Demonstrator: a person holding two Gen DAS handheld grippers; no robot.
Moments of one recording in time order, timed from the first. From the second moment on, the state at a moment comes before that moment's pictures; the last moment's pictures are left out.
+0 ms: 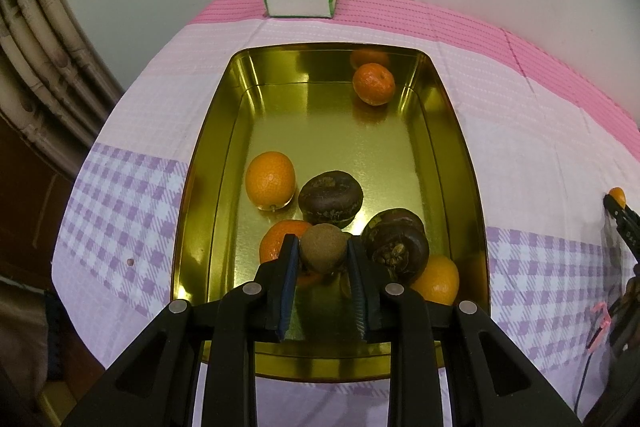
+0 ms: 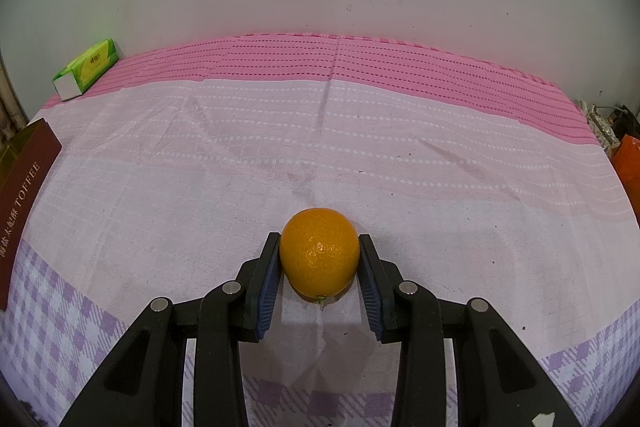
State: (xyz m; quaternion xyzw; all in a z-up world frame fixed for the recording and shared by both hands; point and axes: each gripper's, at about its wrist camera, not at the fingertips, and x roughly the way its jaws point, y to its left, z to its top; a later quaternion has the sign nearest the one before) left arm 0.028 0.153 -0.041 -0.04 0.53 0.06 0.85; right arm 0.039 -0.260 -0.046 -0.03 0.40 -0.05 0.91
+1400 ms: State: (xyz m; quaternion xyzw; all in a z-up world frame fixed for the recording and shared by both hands) left arm 0.005 0.199 -0.014 -0.03 0.49 0.09 0.87; right arm 0.038 -0.236 -0.034 -0.05 0.40 -0.06 0.91
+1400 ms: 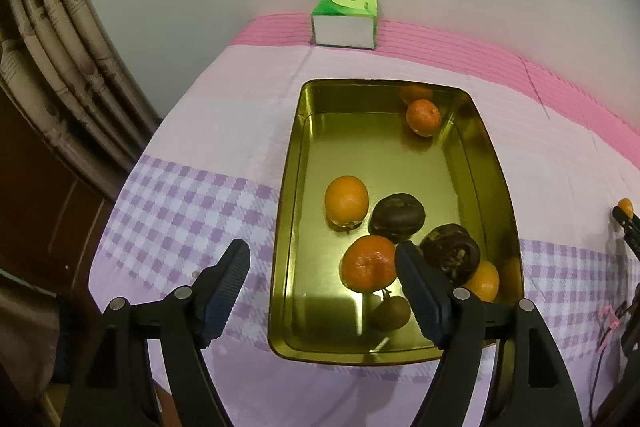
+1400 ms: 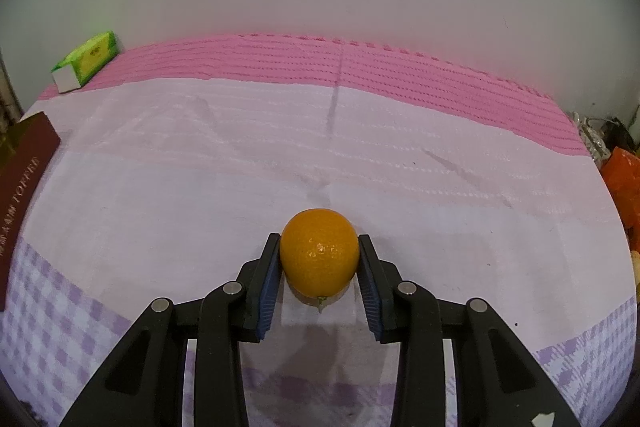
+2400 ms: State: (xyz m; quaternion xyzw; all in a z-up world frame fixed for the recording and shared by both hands) left arm -0.018 0.241 0.009 -0.09 0.48 0.12 0.87; right arm 0.025 0.027 0.001 -0.11 0.39 0.23 0.89
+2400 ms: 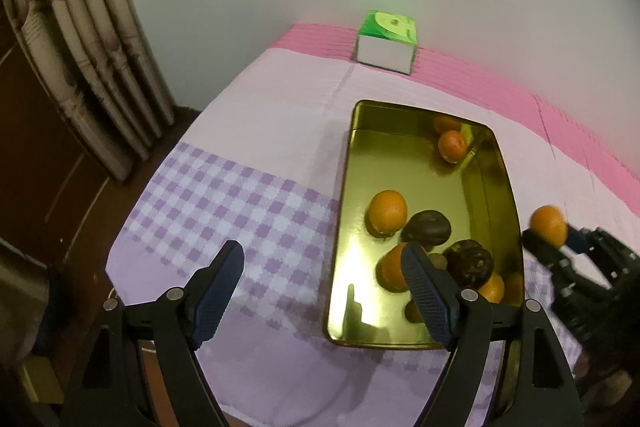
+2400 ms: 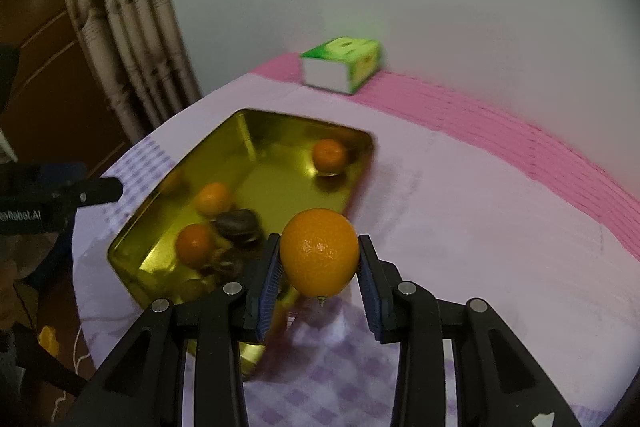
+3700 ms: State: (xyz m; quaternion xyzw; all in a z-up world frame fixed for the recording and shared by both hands) left arm -0.019 0.227 -0.008 -0.05 0.49 0.11 0.86; right arm 0.034 0.076 -0.034 -0.14 0.42 0.22 0.87
